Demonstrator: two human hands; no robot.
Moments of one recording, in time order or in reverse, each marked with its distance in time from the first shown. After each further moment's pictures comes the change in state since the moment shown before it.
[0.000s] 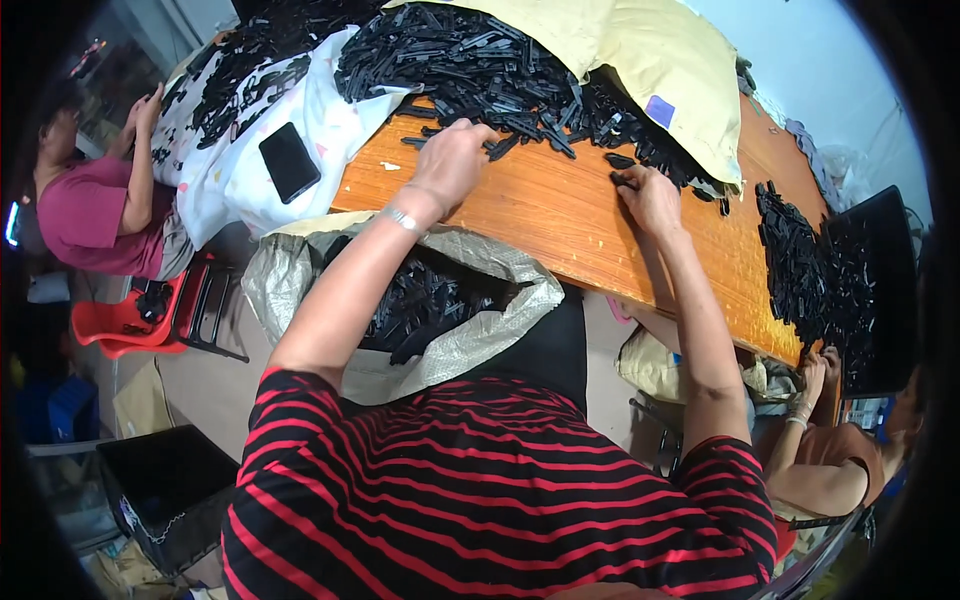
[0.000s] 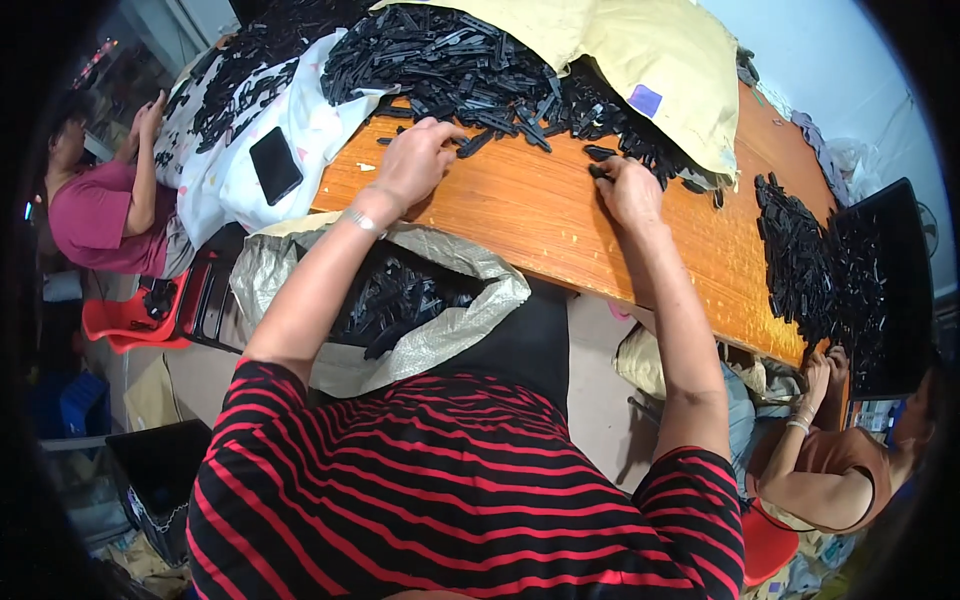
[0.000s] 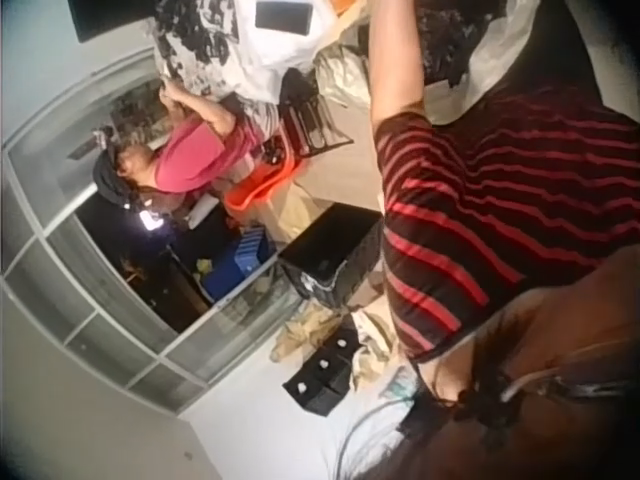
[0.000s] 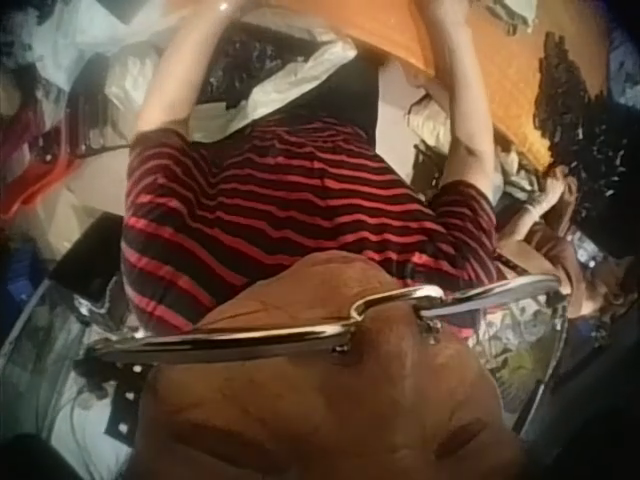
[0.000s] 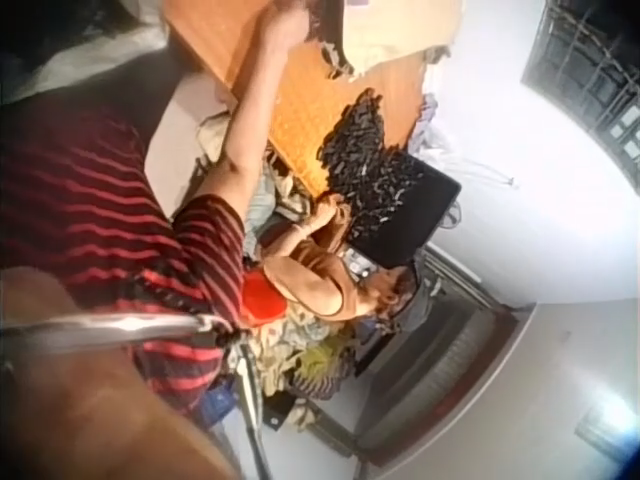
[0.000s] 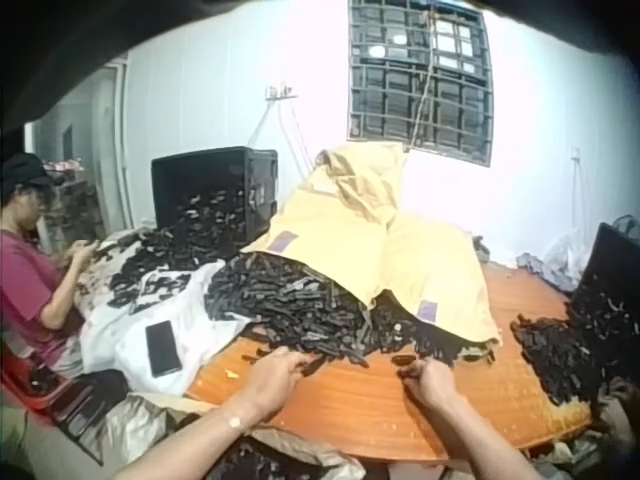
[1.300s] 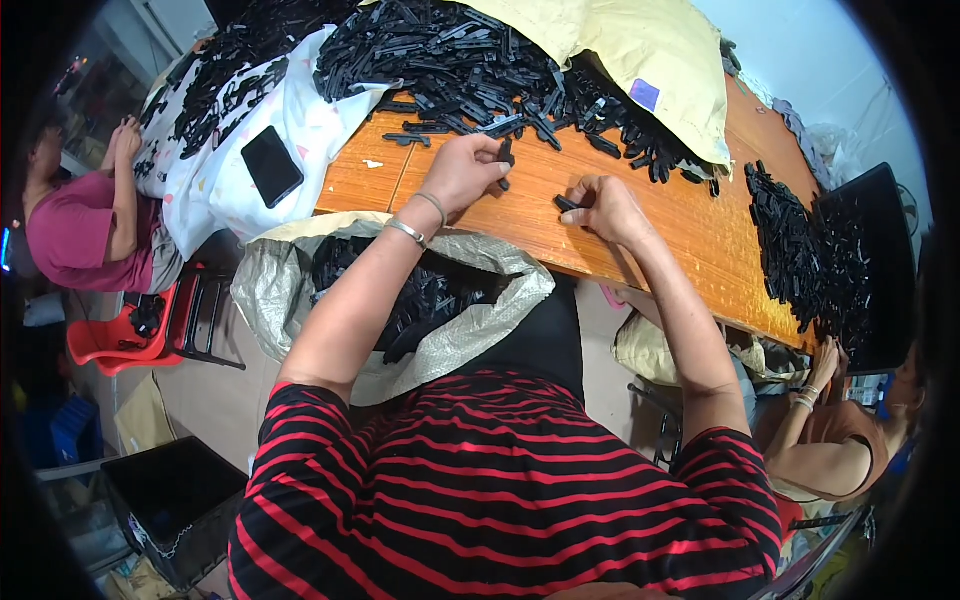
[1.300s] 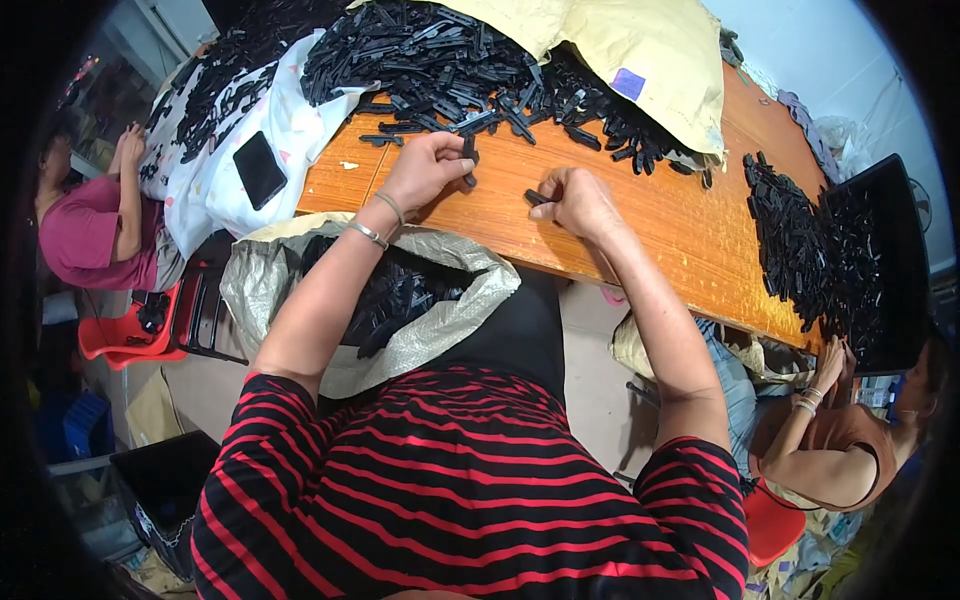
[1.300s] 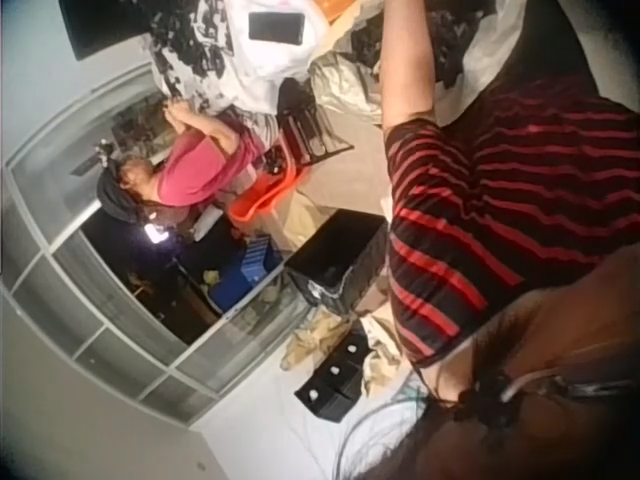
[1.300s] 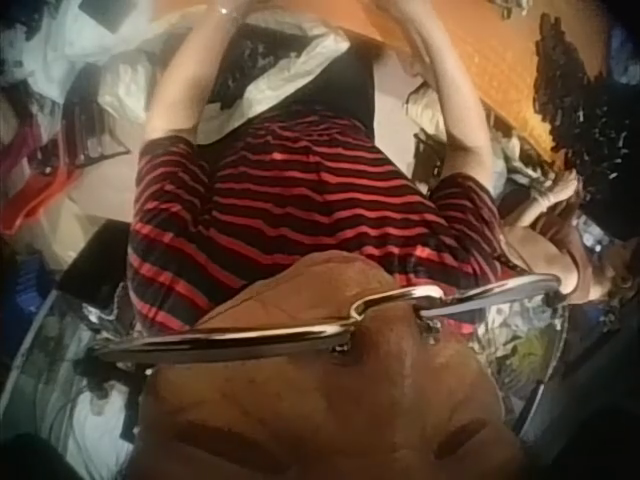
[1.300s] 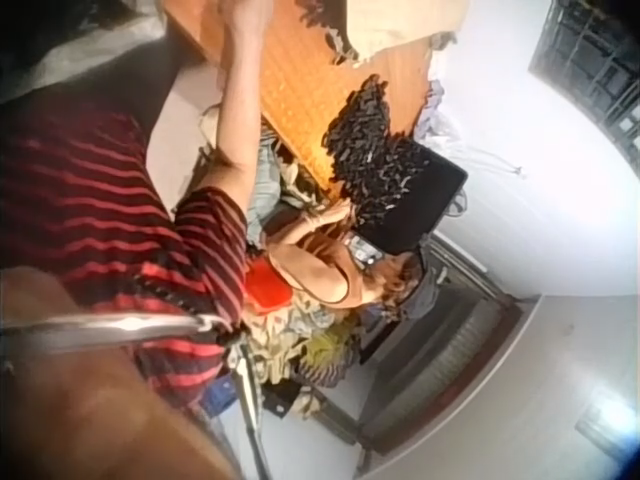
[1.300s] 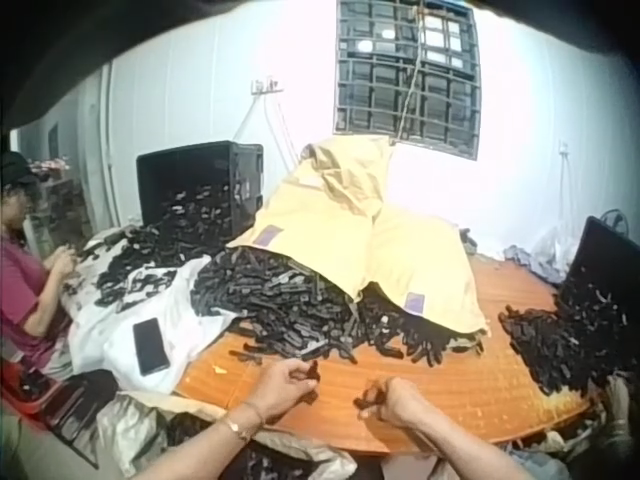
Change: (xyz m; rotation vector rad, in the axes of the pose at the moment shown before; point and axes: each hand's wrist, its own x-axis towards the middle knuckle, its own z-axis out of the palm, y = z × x) left_hand -0.006 0.020 0.026 -0.857 -0.254 -0.456; right_hand -0.023 -0.068 -0.017 0.256 -0.459 0.129
